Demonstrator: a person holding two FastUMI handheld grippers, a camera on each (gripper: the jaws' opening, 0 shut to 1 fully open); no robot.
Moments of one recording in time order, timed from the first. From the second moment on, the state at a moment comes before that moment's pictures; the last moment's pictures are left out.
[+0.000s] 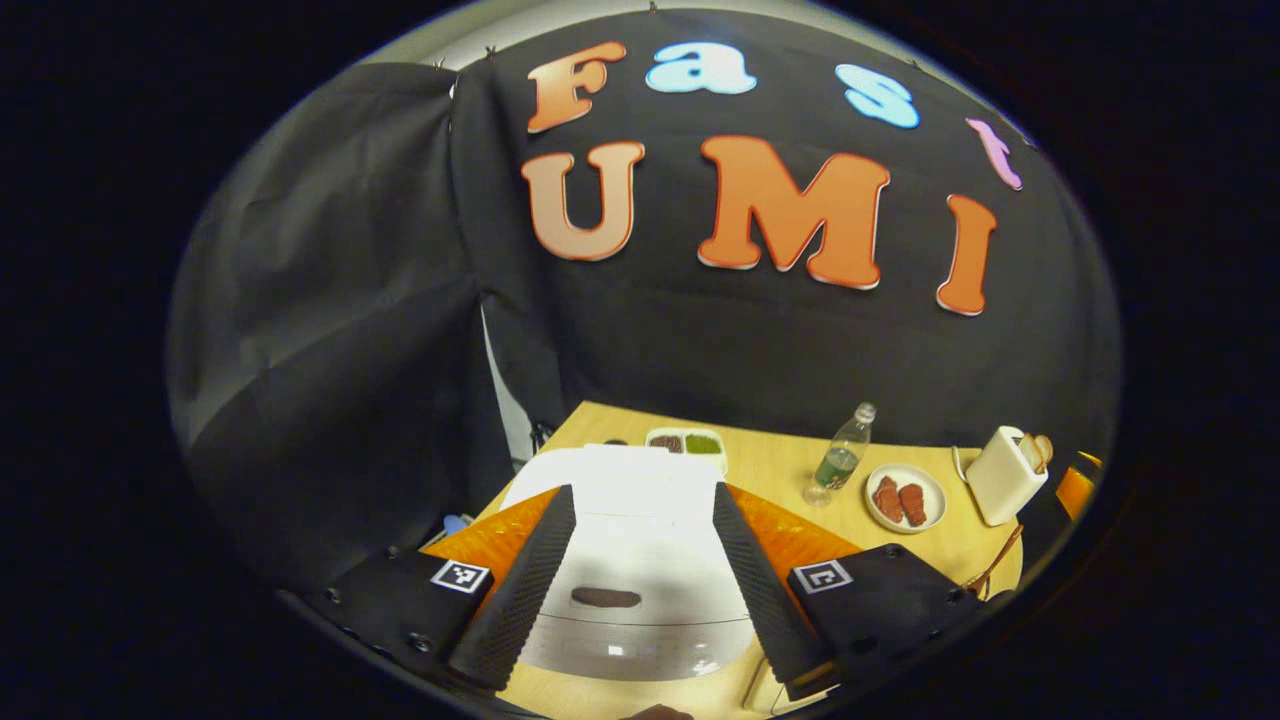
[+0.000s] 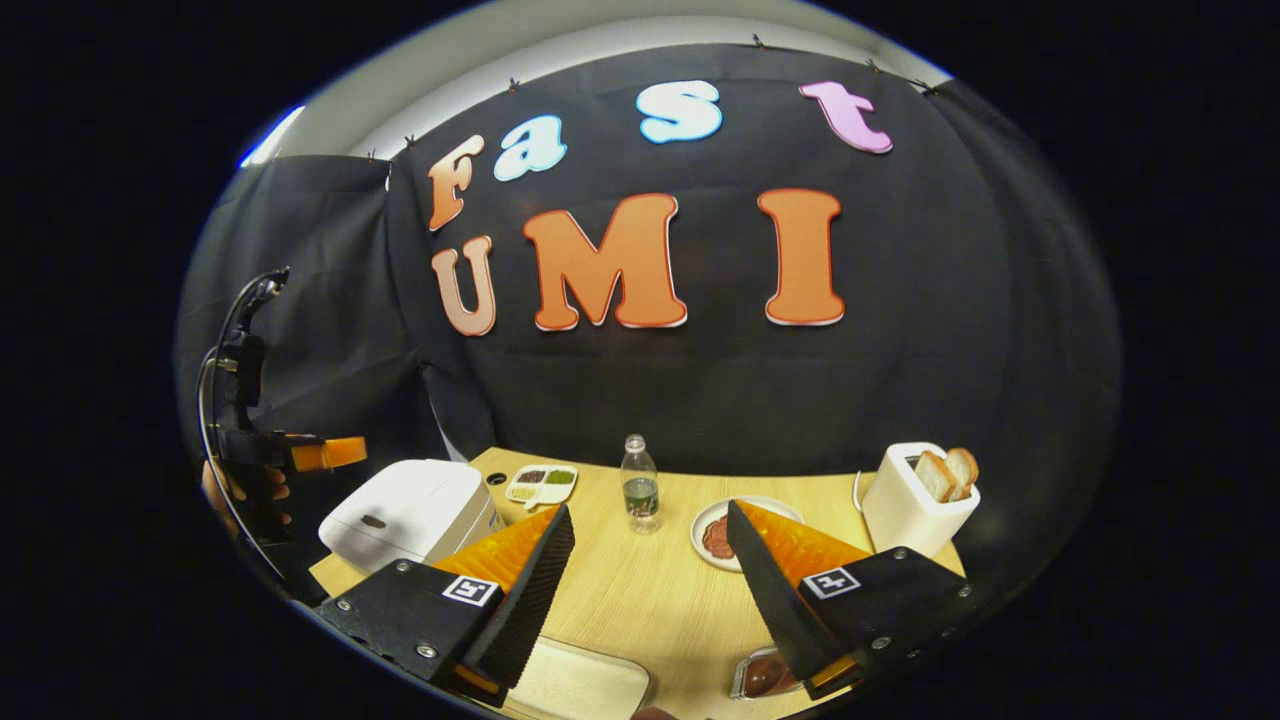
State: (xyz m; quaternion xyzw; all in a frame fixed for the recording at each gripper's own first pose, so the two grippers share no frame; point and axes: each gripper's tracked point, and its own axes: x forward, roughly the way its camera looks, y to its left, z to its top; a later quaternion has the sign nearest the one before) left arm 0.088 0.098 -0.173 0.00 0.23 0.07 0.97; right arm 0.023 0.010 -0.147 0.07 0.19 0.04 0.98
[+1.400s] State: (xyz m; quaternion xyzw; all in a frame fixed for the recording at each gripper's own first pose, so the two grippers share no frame) left arm -0.014 0.040 -0.030 0.05 -0.02 0.03 1.00; right arm 0.025 0.053 -0.006 0.01 -0.01 0.05 1.00
